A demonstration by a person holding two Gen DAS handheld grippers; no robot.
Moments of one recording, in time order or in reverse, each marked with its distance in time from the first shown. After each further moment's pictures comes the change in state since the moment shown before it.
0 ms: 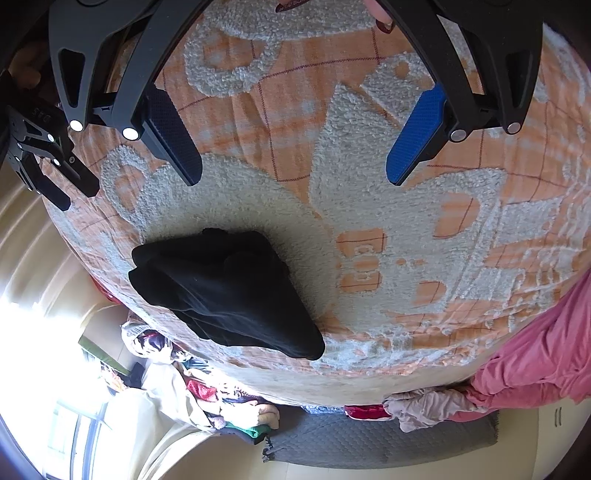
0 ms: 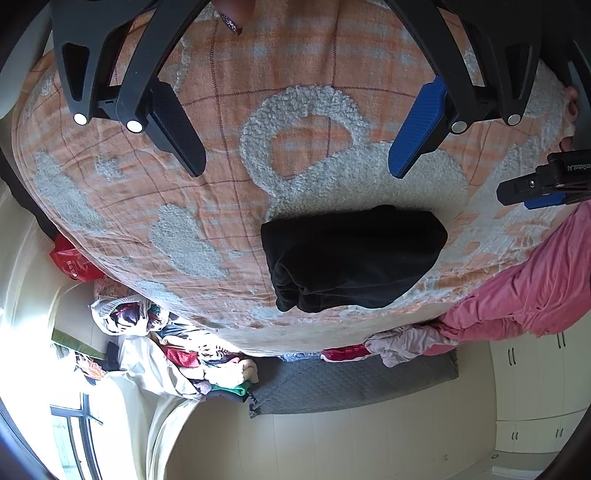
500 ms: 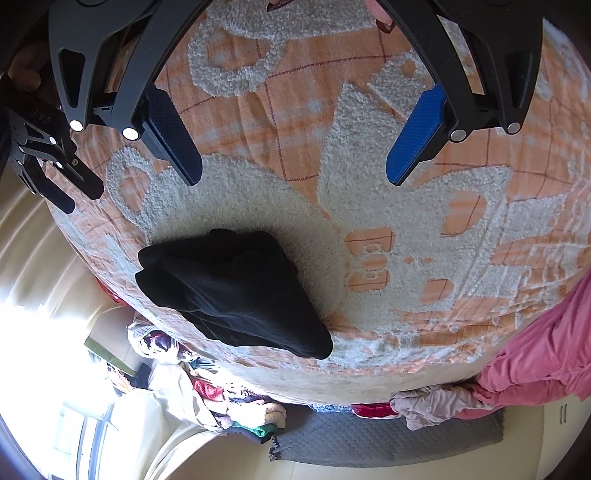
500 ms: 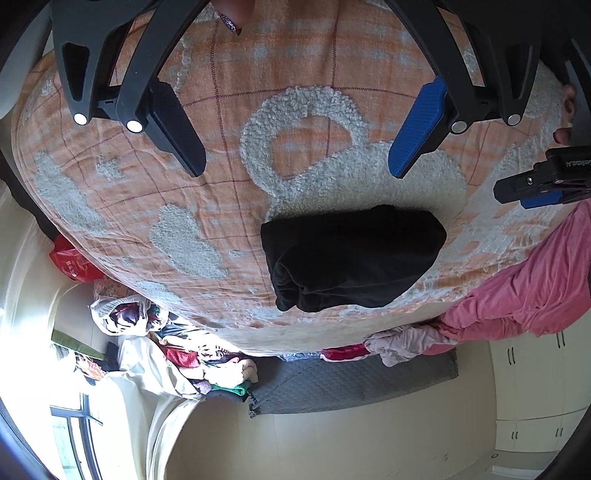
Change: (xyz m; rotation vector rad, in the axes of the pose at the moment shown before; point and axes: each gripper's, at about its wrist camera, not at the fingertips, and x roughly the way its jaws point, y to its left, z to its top) left arm 0.002 -0.002 -0.001 0.014 -0.003 -0.023; right arm -0.001 0.001 0.000 0.000 -0.002 0.003
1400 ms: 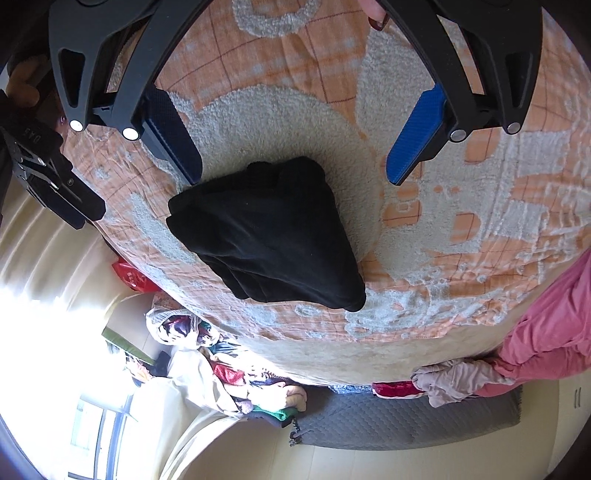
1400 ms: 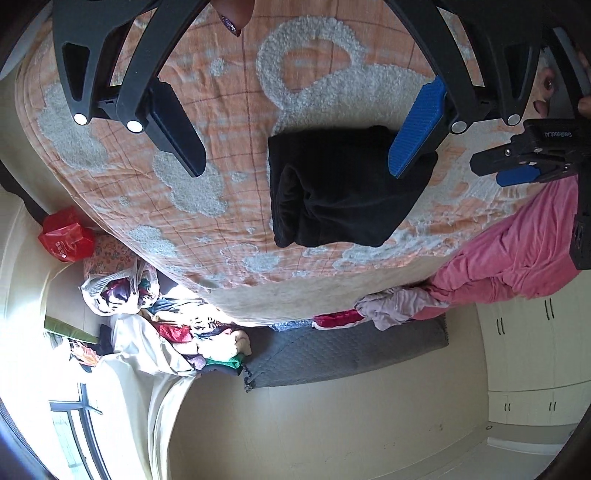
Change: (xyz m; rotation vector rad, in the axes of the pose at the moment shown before) left arm -0.005 -0.026 0.057 0.036 -0.057 -0.060; right arm -0.011 -0.024 0.067 0.025 -0.100 0.059
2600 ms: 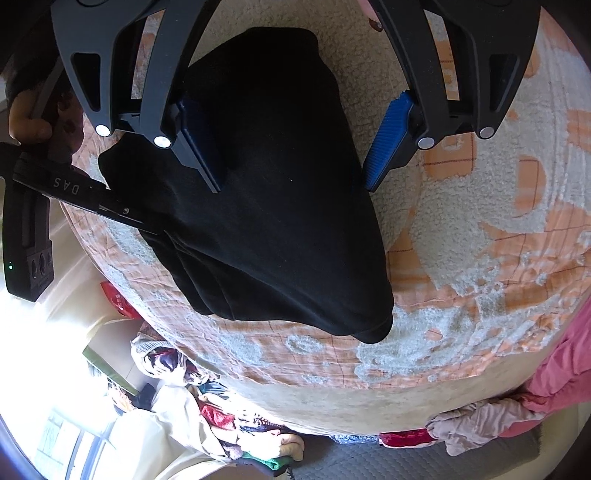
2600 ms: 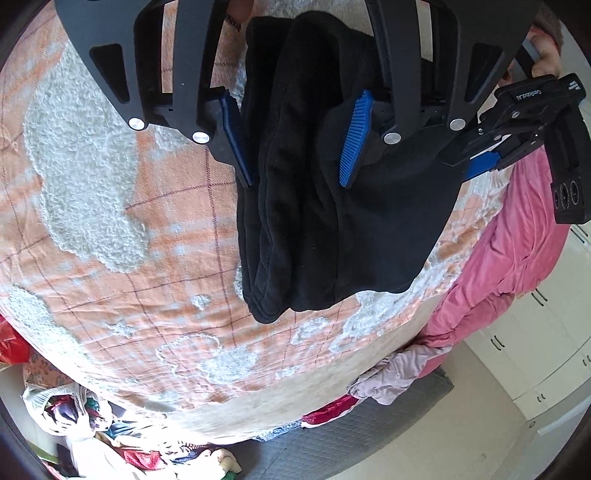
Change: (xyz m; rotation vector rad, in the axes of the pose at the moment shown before) left arm 0.125 0.016 0.061 -0.035 0.197 -0.031; right arm 0.190 -0.045 0.042 0.213 0.433 0.243
